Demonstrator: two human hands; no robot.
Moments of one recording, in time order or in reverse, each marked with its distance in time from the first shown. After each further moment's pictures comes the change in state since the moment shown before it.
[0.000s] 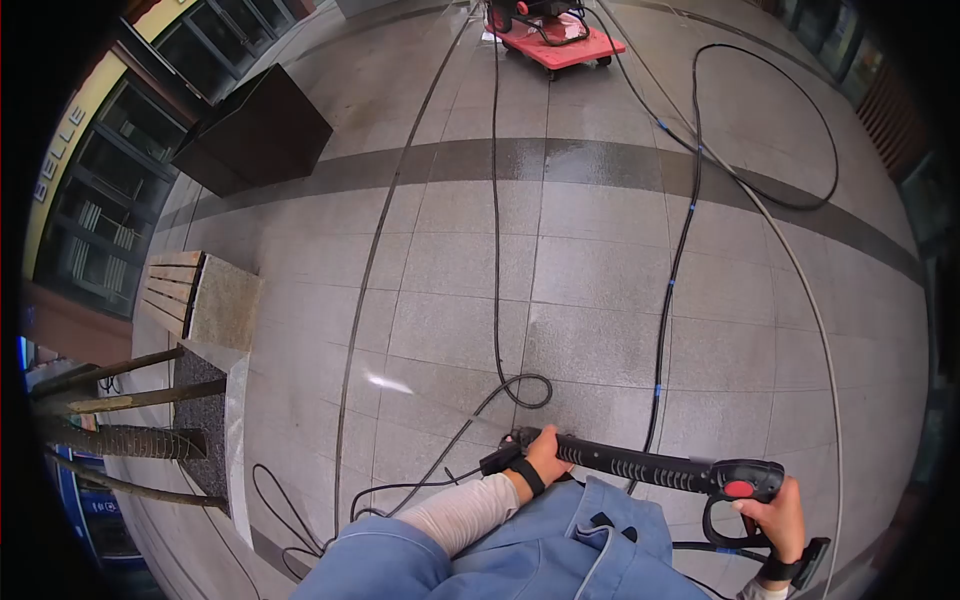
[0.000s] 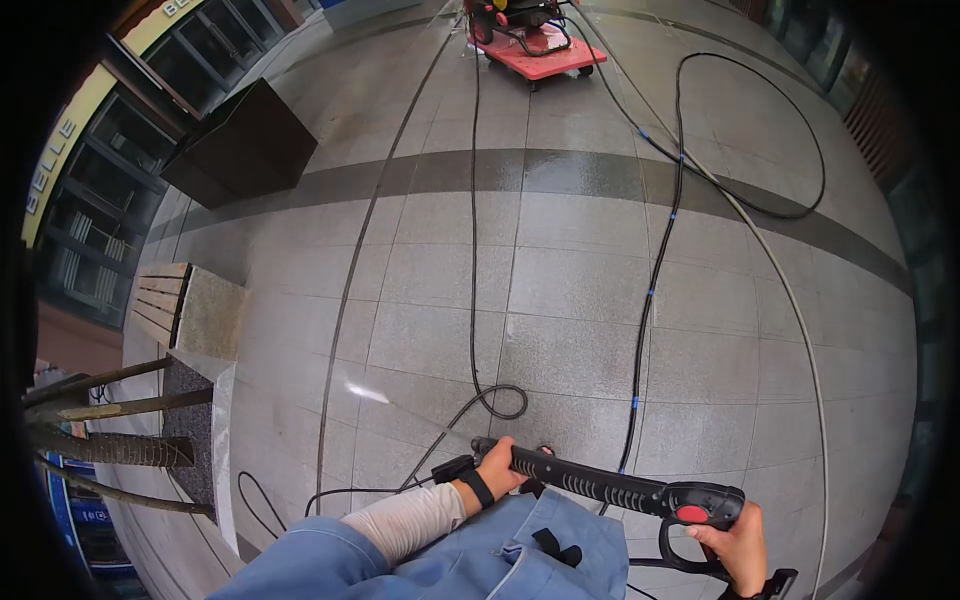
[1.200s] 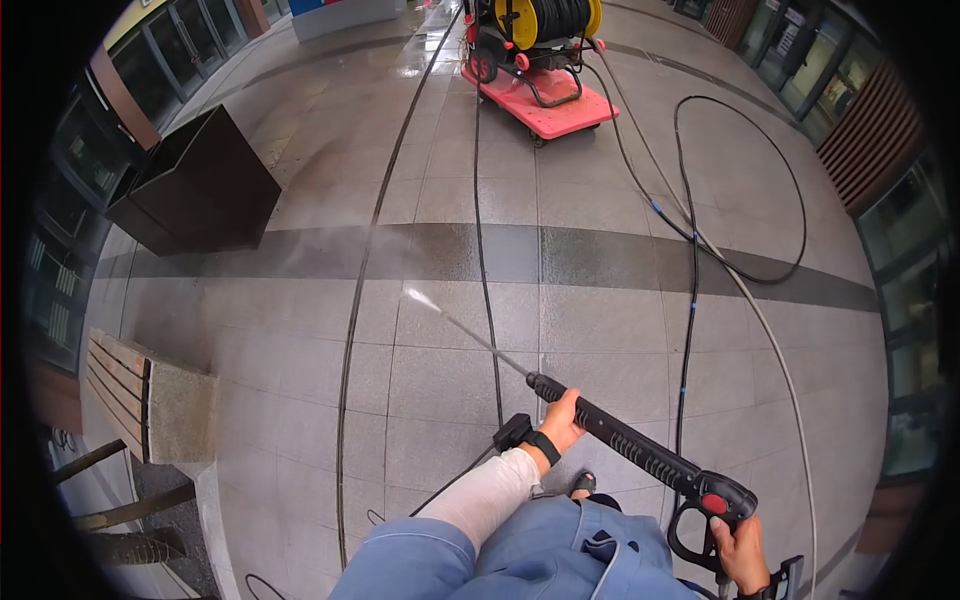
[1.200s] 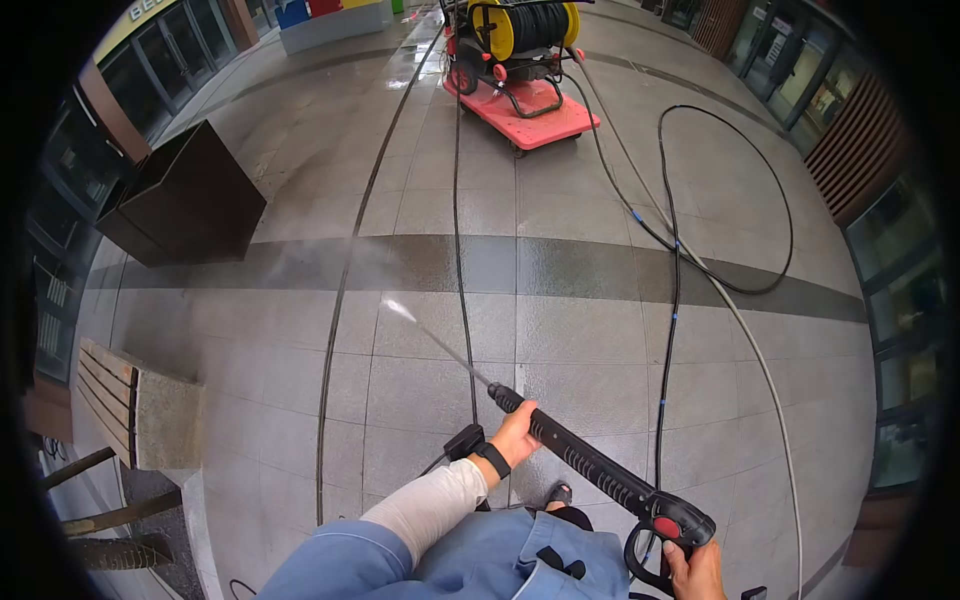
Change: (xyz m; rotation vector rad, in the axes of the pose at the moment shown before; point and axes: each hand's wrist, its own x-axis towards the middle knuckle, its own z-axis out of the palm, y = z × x) left_hand 0.024 0.369 0.345 0.370 -0.254 0.122; right_hand 0.223 -0.308 0.192 -0.375 0.339 -0.234
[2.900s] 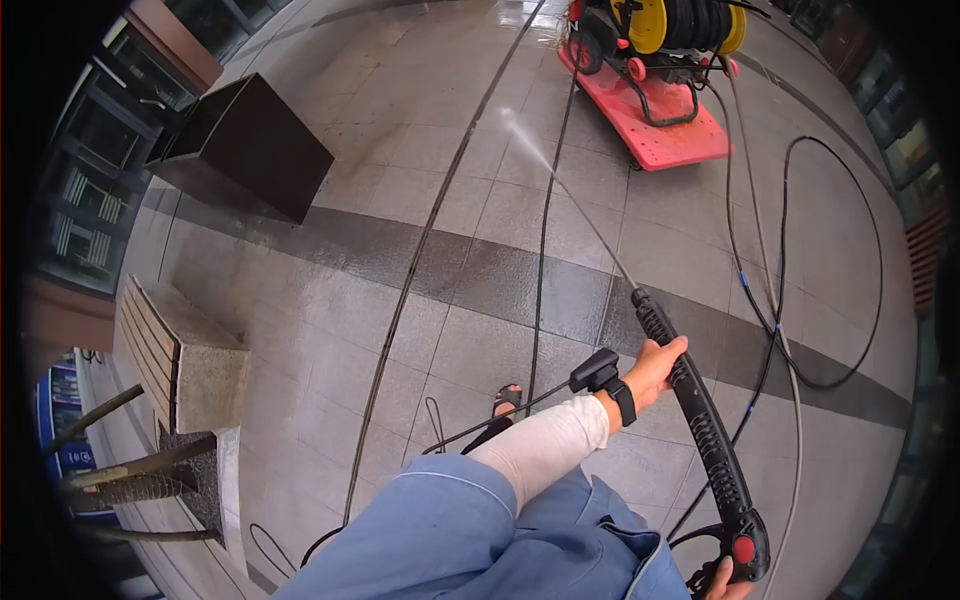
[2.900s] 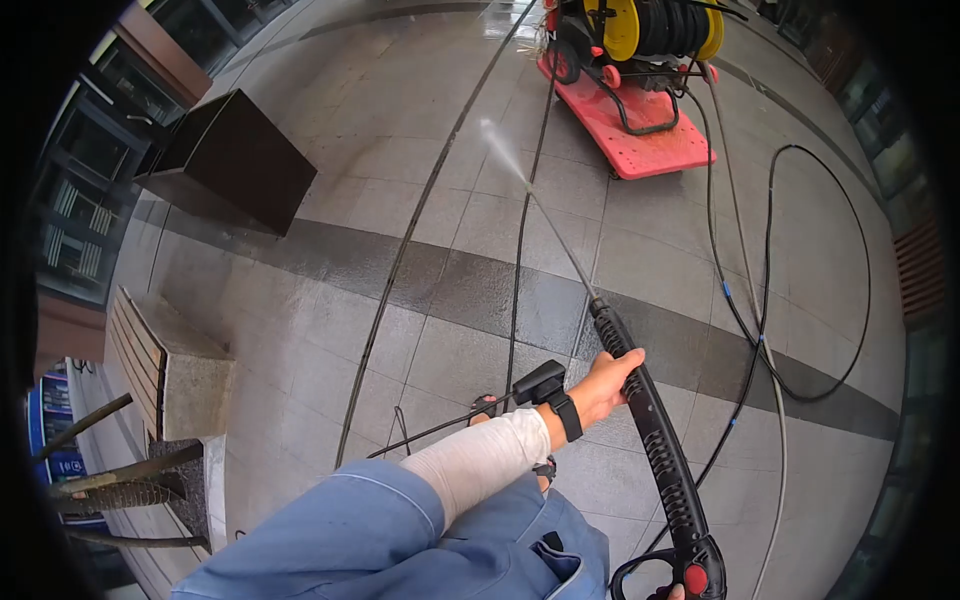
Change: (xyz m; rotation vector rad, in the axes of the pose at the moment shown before) left_hand 0.140 0.308 0.287 0.299 -0.238 0.186; right_hand 0.333 -0.095 0.022 0.271 0.270 0.218
